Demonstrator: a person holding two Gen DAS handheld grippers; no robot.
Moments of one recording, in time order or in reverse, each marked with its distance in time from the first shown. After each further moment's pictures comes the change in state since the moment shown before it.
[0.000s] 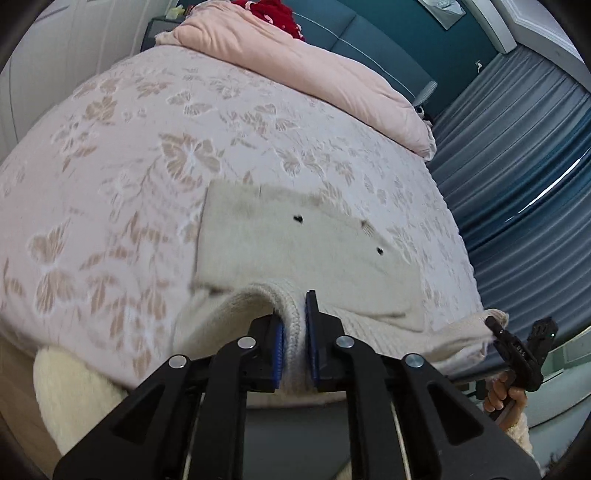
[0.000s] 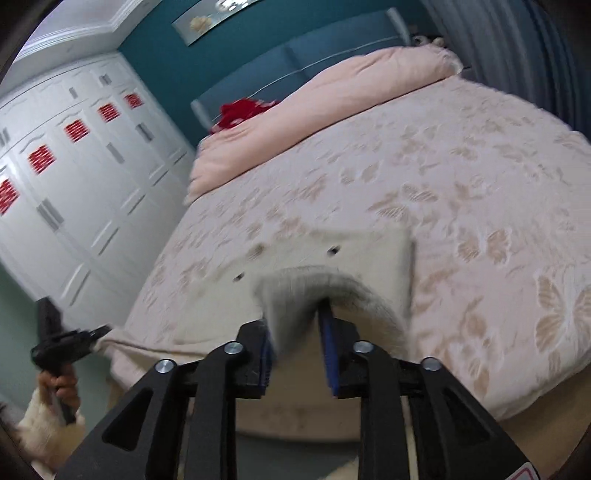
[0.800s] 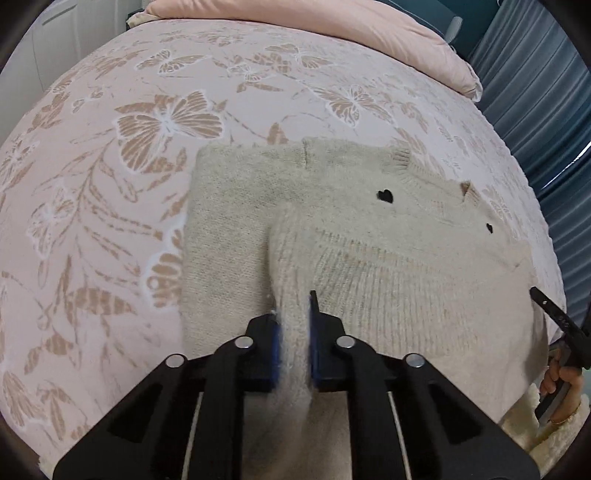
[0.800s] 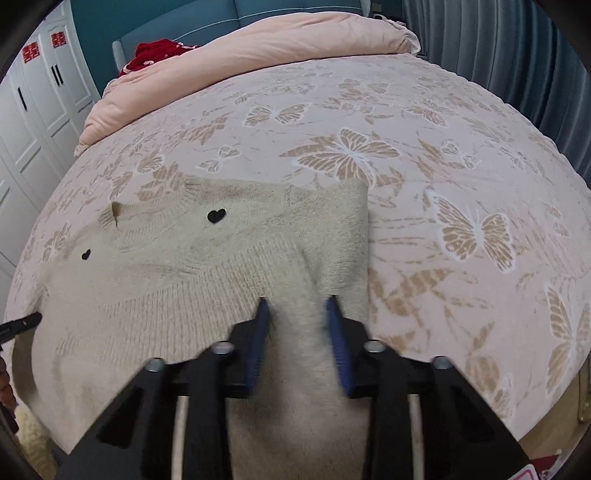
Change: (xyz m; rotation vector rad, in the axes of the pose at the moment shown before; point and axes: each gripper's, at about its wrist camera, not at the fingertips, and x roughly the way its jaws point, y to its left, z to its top) left arm 0.172 0.040 0.022 0.115 0.157 0.177; right arm 0.160 -0.024 -0.015 -0.115 0.192 -0.354
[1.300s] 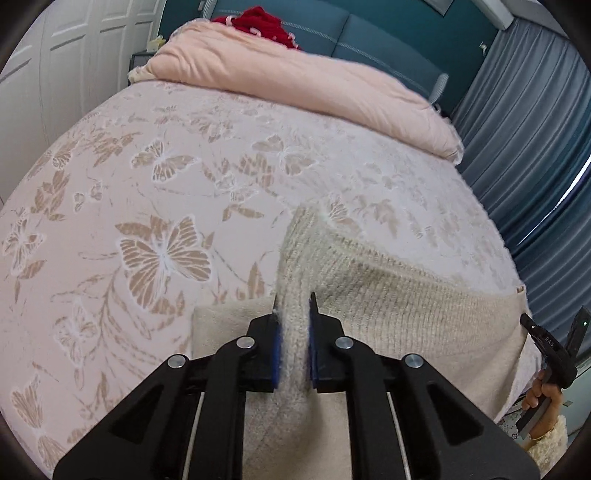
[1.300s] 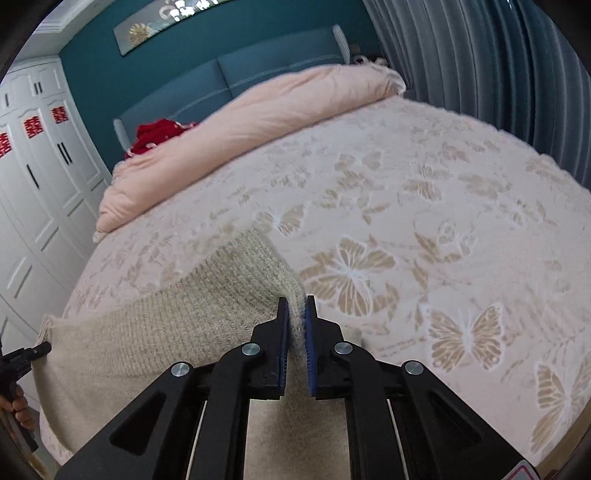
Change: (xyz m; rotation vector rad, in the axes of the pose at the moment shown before) left arm -0.042 -0.011 0.101 -0.030 -0.169 -0.021; right arm -0.017 -0.037 0.093 0.173 -0.183 0.100
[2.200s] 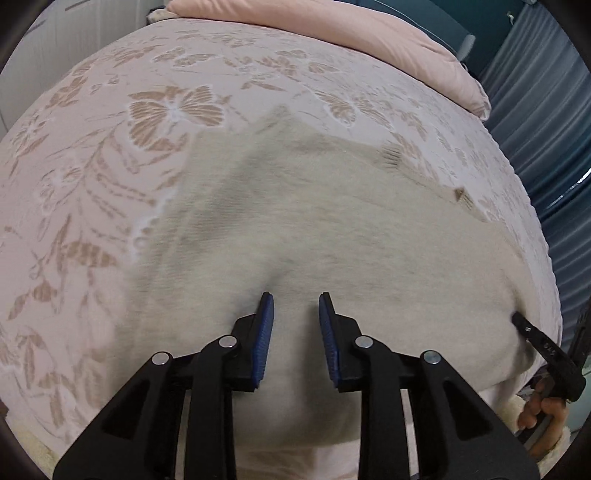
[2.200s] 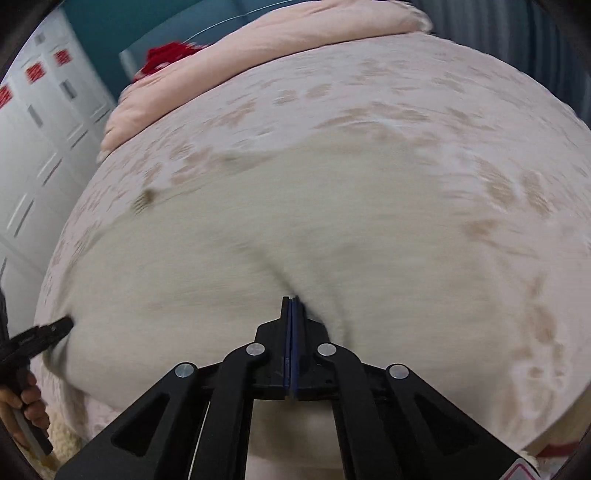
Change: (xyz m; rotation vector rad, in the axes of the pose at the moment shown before) left arm 0.018 0.006 -0.126 -0.048 0.131 0.087; right arm -0.001 0.000 -0.119 -0.025 0.203 -0.013
